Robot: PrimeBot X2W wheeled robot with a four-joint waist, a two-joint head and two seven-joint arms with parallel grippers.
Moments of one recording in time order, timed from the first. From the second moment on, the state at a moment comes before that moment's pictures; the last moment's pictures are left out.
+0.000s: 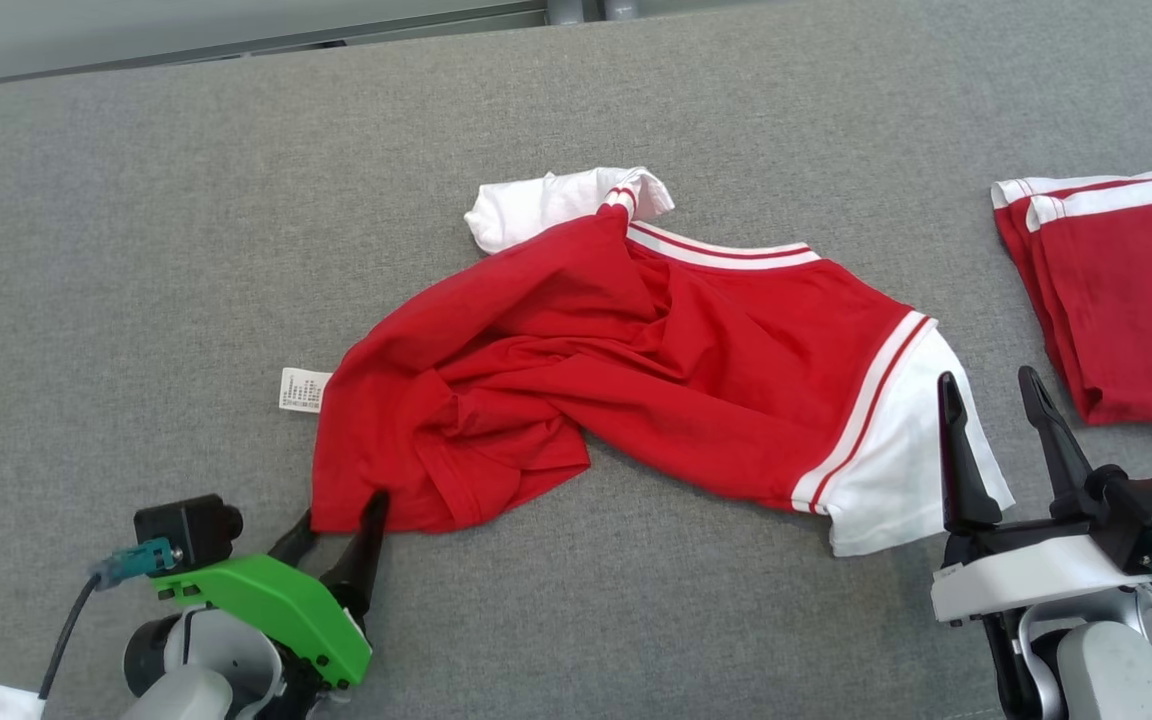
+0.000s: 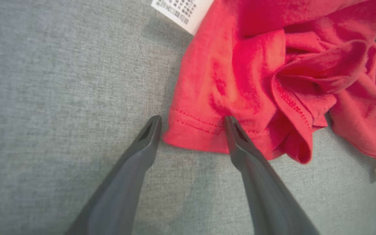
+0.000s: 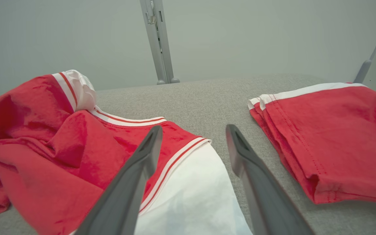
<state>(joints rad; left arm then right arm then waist) -0.21 0.49 -0.64 0.12 -1.10 0.20 0.01 -0.06 -0.05 -0.05 0.08 0.15 0.13 -0.26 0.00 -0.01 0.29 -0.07</state>
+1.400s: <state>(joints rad) -0.55 0.79 -0.55 -0.08 -1.12 0.11 0.33 -0.07 -0.05 -0.03 0.11 0.15 0.13 -0.26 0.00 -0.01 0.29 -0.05</state>
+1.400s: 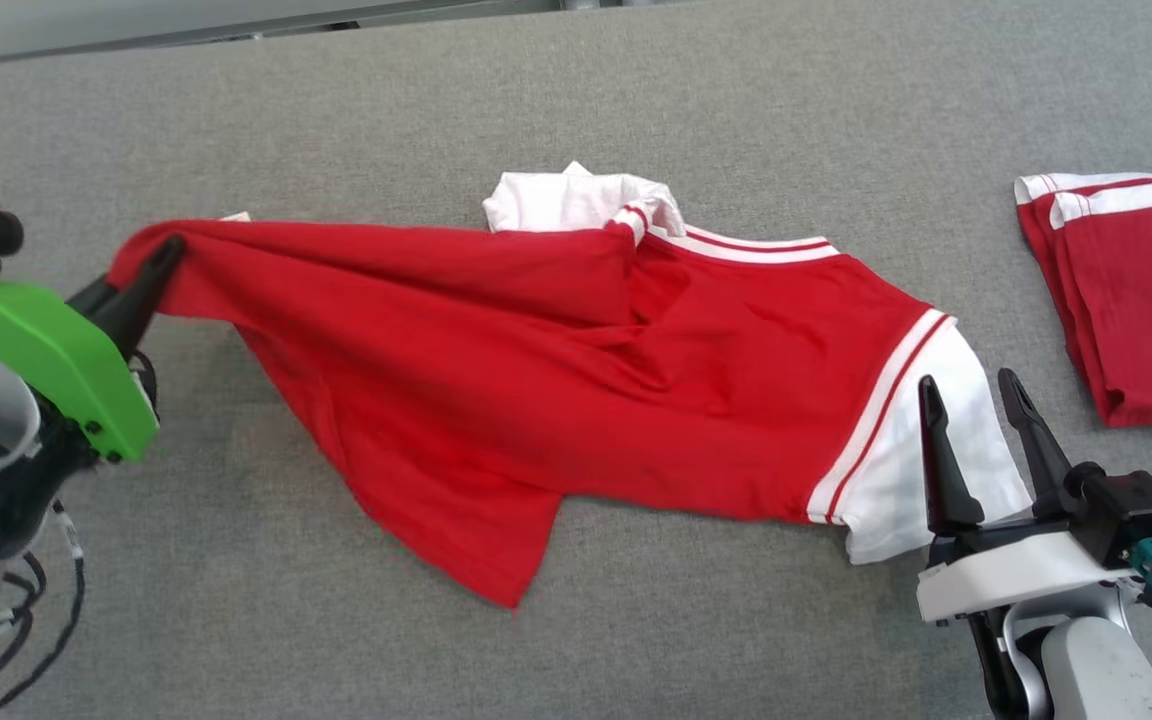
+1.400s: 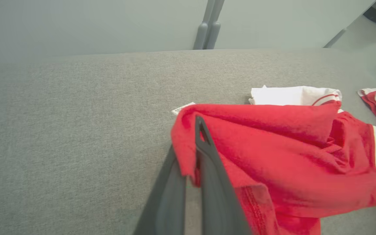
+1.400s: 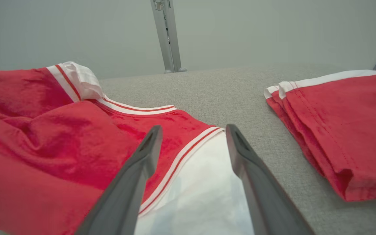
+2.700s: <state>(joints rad) -0.19 0.57 -0.58 0.00 -0.98 0.23 -0.22 0.02 -0.05 -0.13 -0.01 0.11 0.13 -0.26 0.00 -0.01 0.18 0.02</state>
